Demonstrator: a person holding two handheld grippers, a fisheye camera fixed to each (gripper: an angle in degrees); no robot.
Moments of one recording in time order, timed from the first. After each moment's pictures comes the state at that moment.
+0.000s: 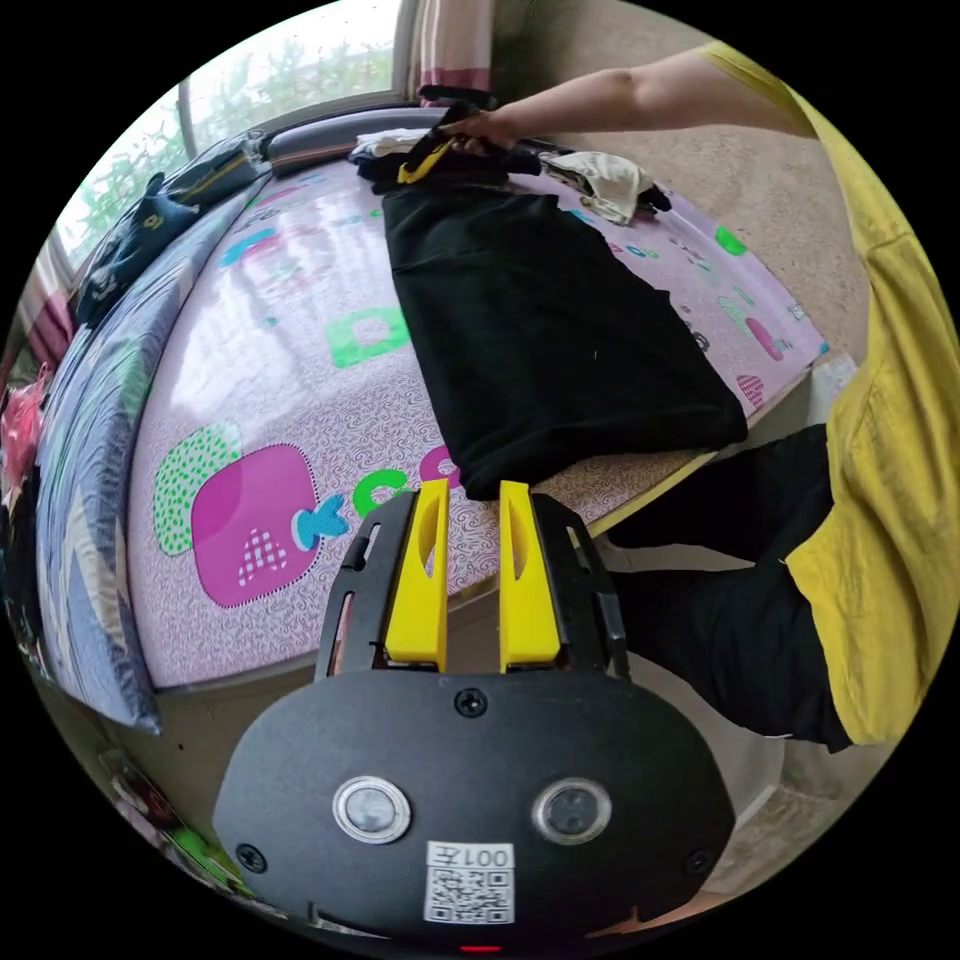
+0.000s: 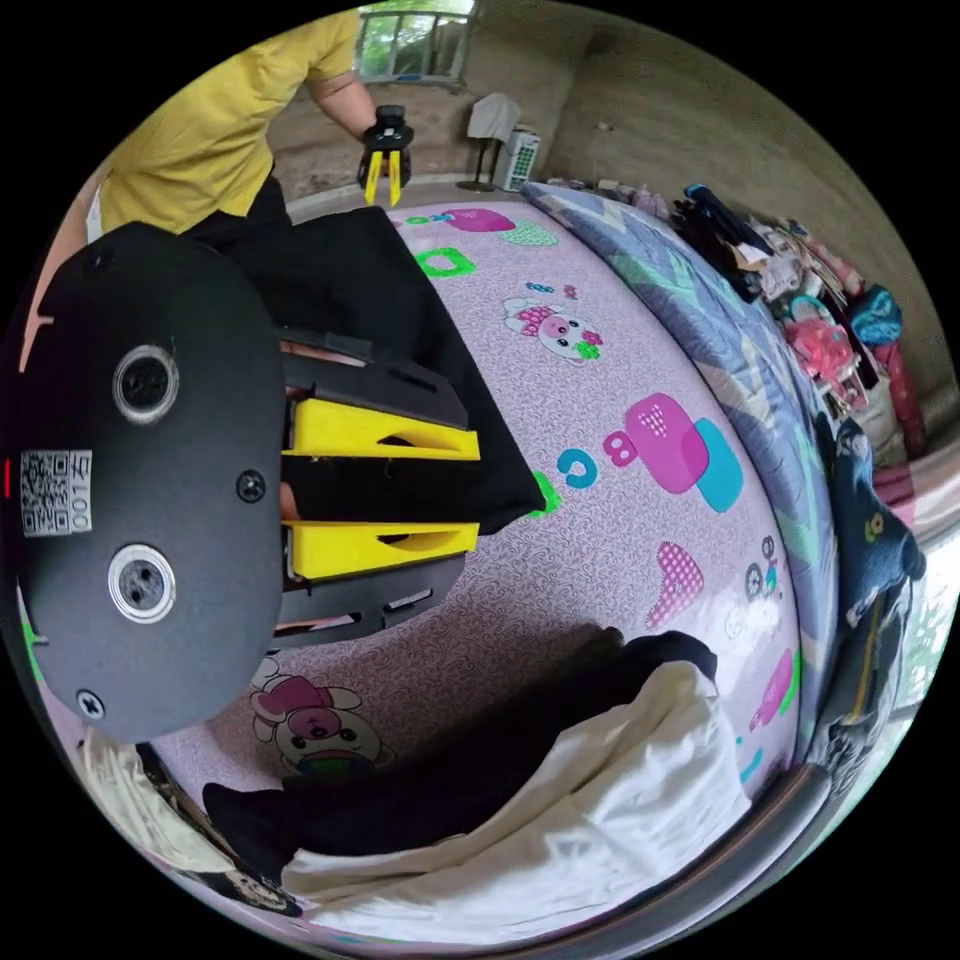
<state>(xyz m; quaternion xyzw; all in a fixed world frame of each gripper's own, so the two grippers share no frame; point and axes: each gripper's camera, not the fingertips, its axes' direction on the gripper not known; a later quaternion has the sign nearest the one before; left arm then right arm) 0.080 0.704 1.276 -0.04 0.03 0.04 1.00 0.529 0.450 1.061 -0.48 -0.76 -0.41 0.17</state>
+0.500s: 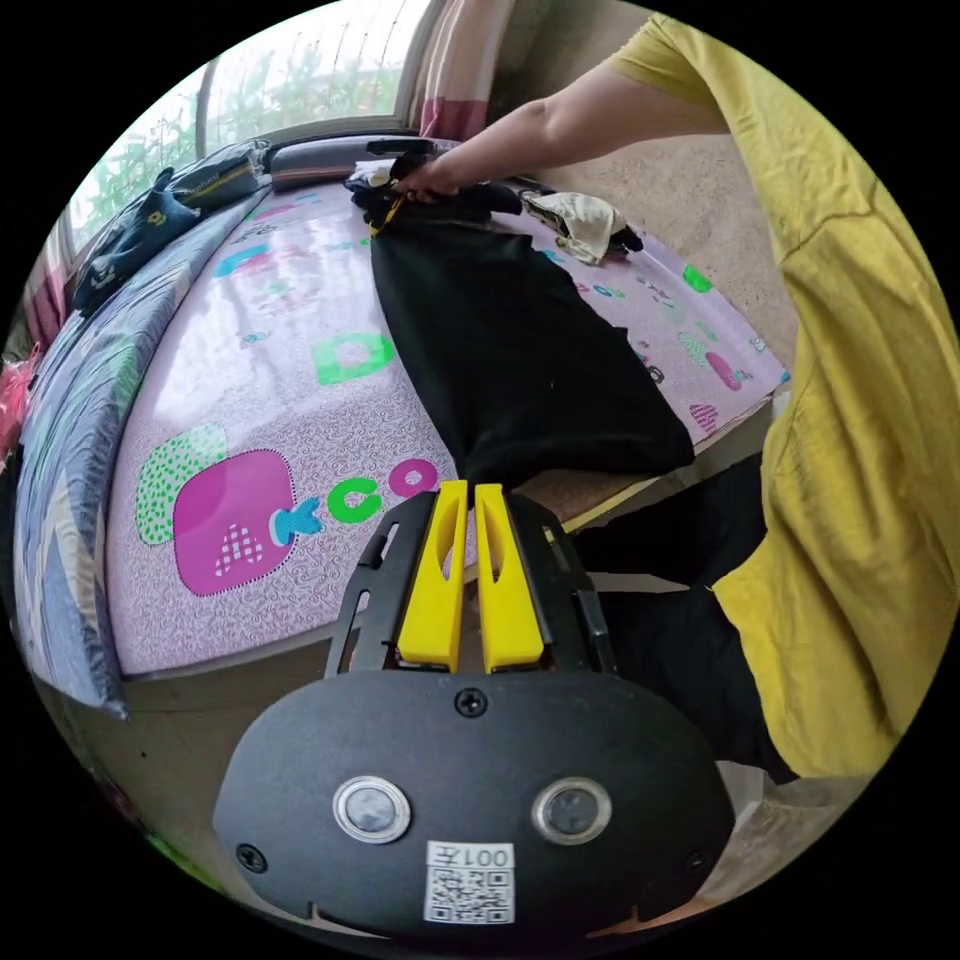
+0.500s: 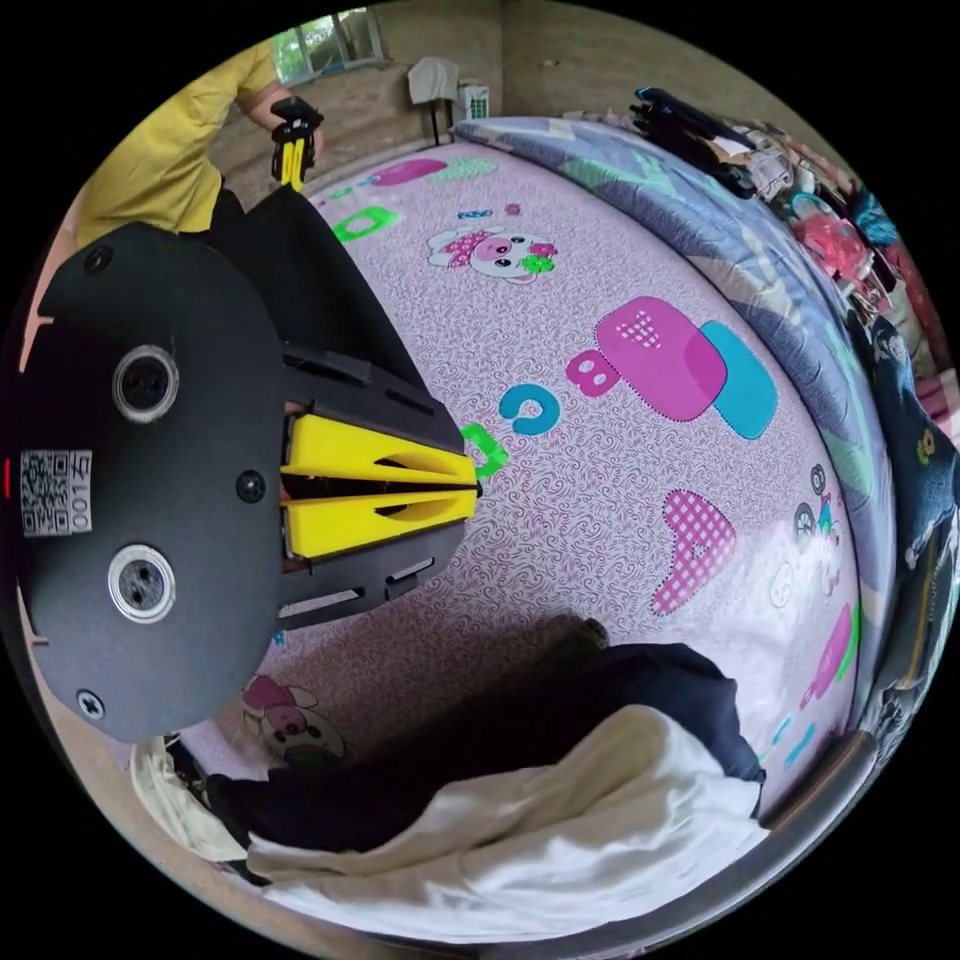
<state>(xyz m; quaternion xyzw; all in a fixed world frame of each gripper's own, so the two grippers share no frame) 0.078 0.711 1.249 0.00 0.12 0.10 0.99 0.481 0.489 0.999 -0.52 -0.68 -0.47 0.21</state>
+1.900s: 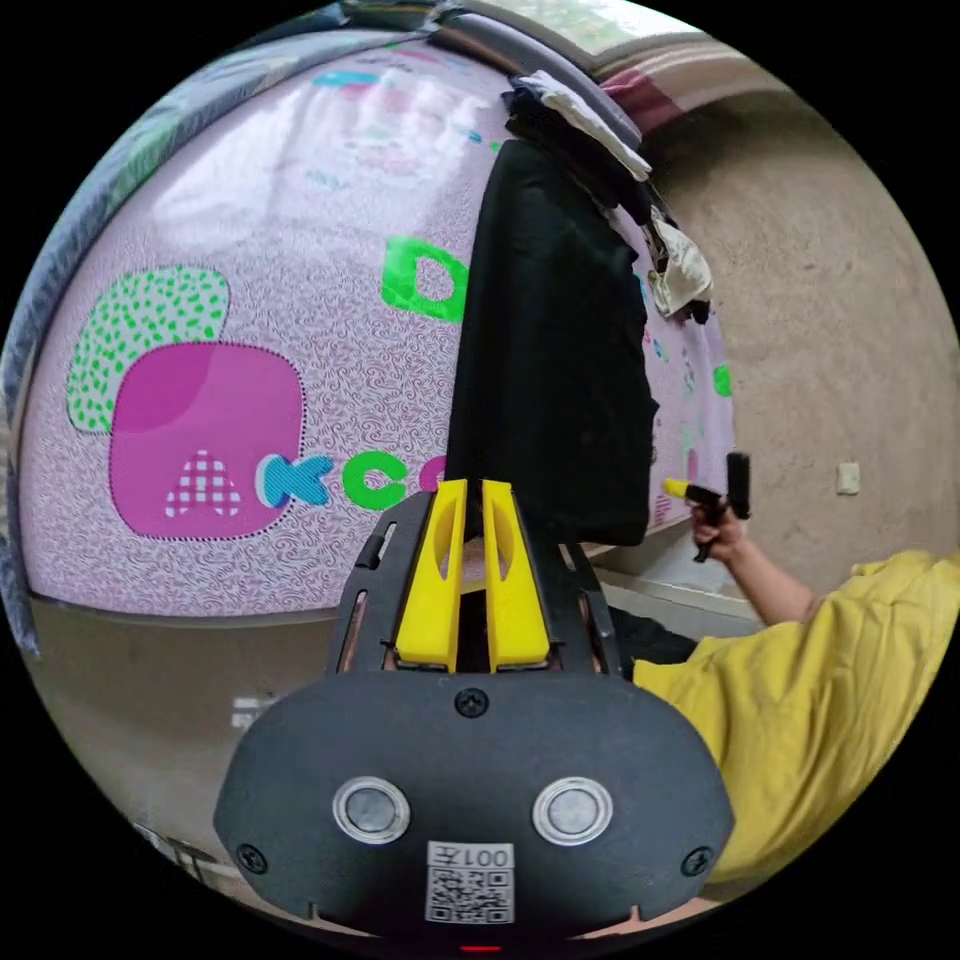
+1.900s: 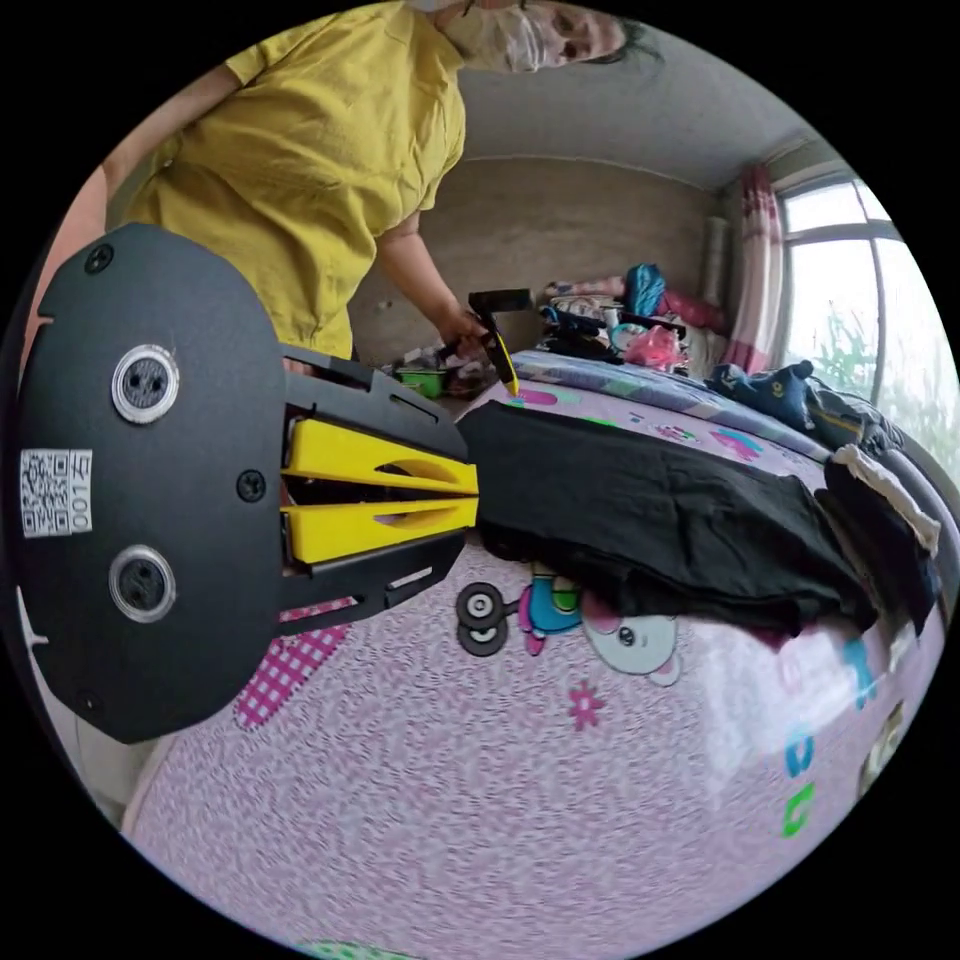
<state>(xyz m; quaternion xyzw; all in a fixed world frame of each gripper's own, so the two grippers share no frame) 0.040 0.593 1.099 -0.09 0.17 -0.10 0.98 1.098 0.519 1.153 -0.75 -0.64 -0.04 0.15</state>
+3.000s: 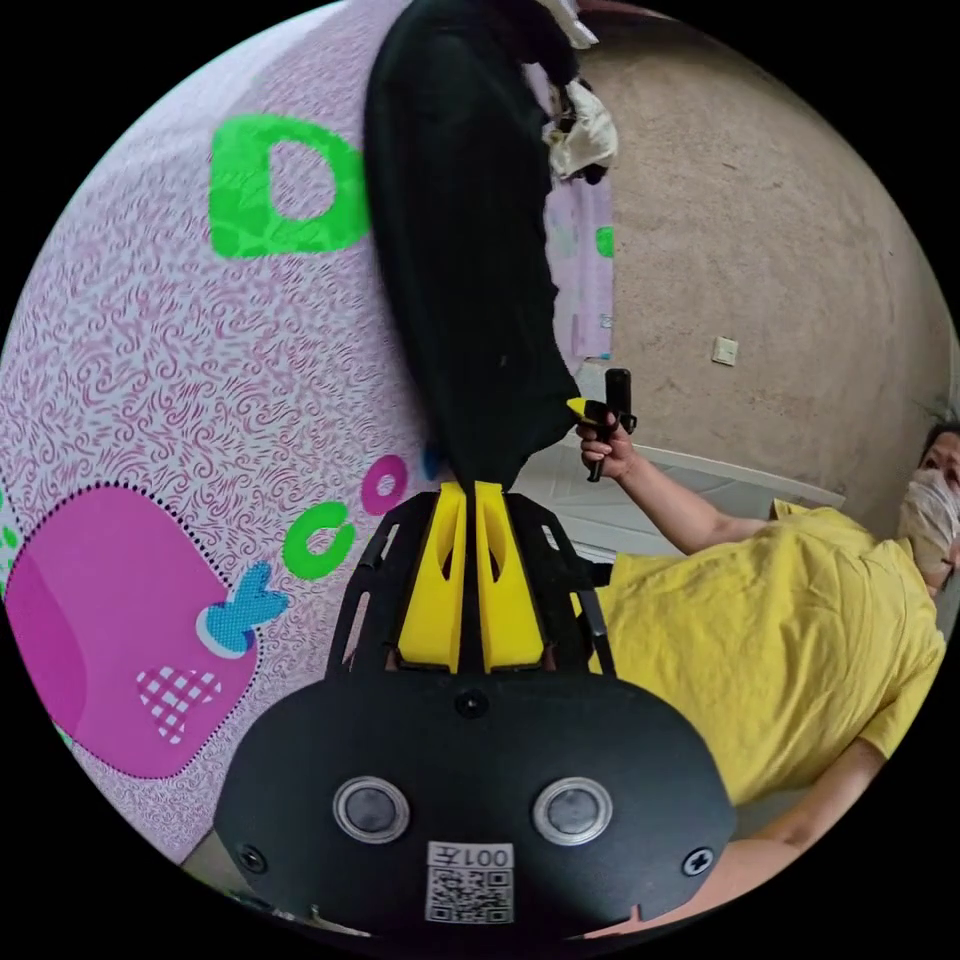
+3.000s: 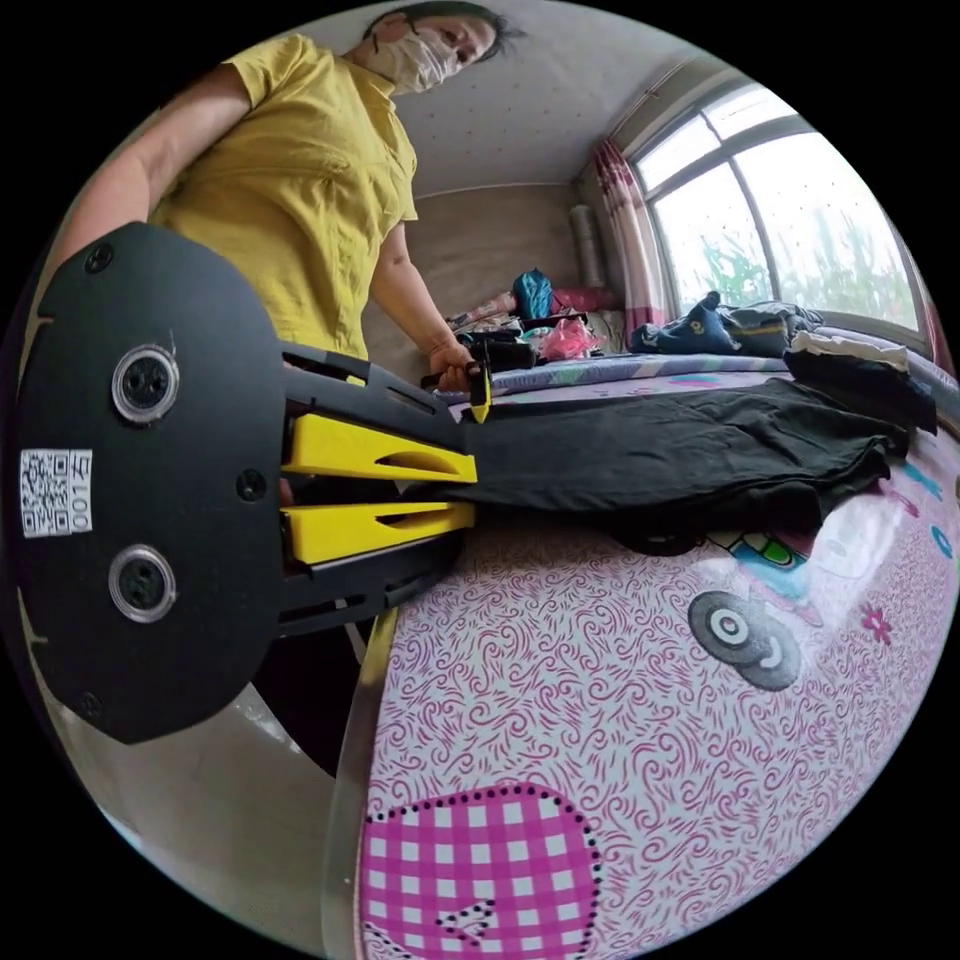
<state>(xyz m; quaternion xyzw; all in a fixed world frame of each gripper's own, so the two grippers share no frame) -0.074 0.461 1.082 -0.32 0.49 -0.04 0.81 1.206 0.536 1.089 -0.83 -0.52 0.11 0.16</state>
